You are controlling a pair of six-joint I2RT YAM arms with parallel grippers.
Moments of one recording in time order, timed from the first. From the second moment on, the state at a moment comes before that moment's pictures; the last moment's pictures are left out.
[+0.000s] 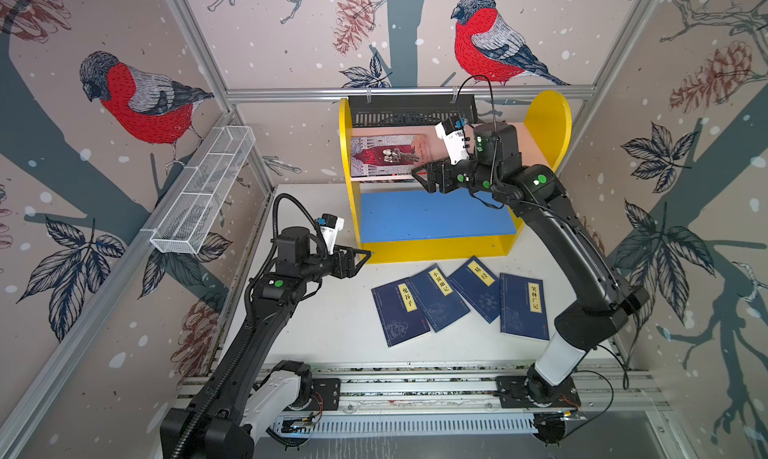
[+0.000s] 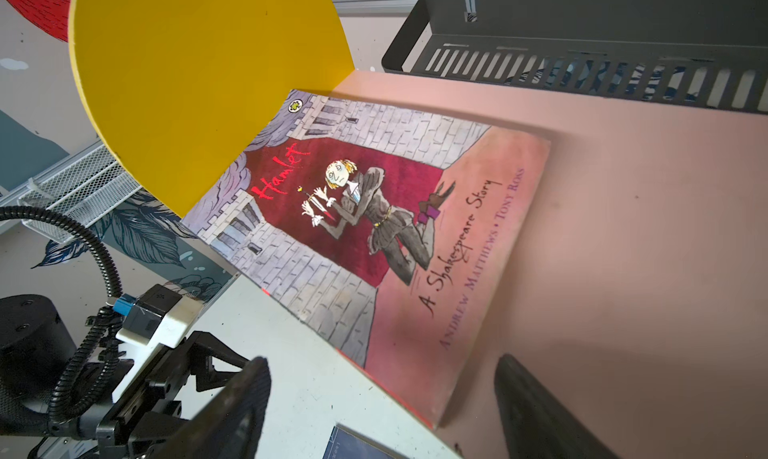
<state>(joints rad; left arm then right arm) -0.17 0.97 0.81 -0.36 0.68 -0.24 0.62 1.73 2.18 -0.86 -0.22 0.17</state>
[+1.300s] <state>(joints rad) -0.17 0.97 0.71 -0.35 0.67 -0.33 0.66 1.29 1.73 -0.64 -0.08 0.16</state>
